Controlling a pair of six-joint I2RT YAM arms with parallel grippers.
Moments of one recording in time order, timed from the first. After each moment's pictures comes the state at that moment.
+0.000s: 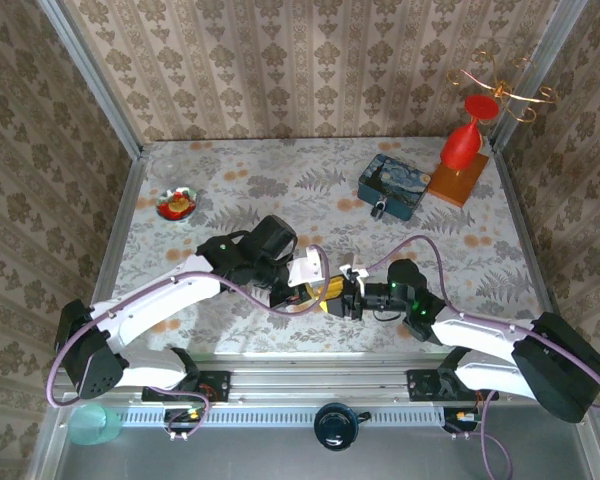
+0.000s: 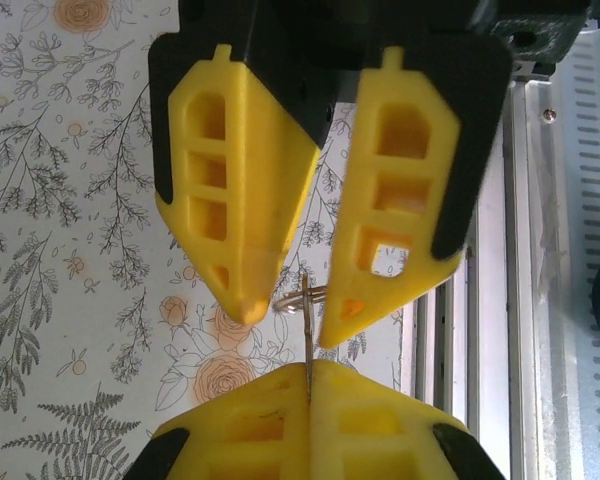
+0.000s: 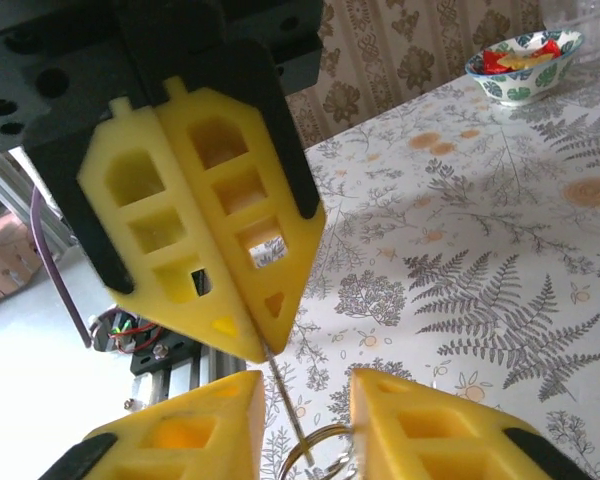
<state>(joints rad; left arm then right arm) -0.94 1.30 1.09 -0.80 0.44 0.46 0.70 1.16 0.29 0.68 -0.64 0.23</state>
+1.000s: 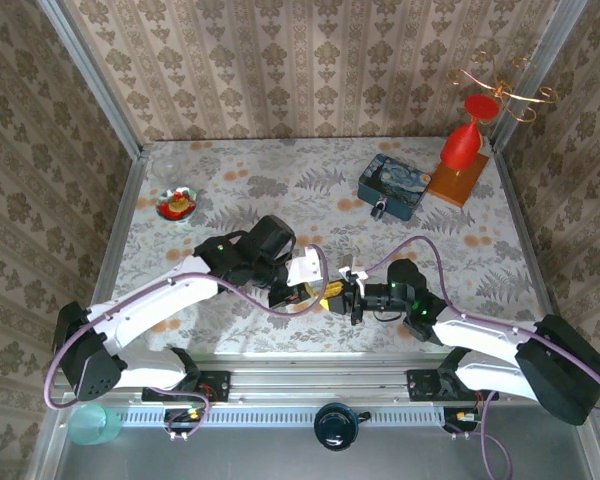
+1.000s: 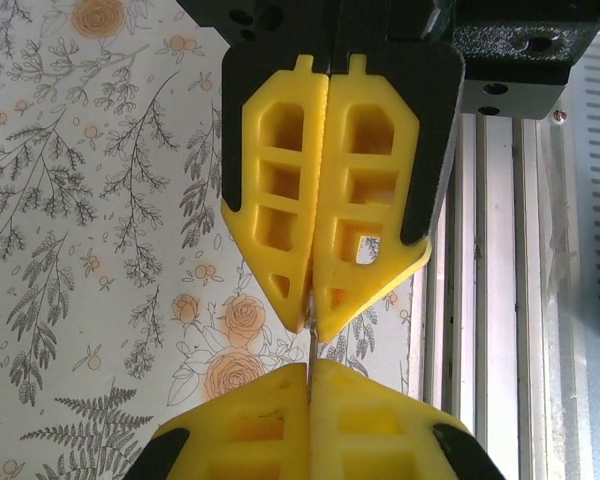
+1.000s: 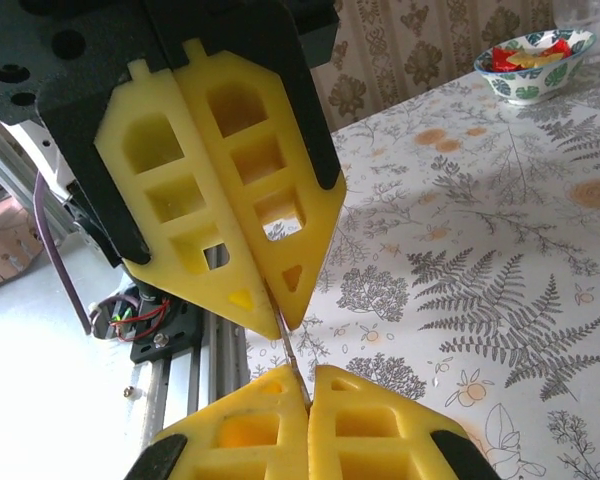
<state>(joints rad) -0.94 1.28 1.09 -0.79 0.42 0.46 0.70 1.13 0.30 0.64 -0.64 0.20</state>
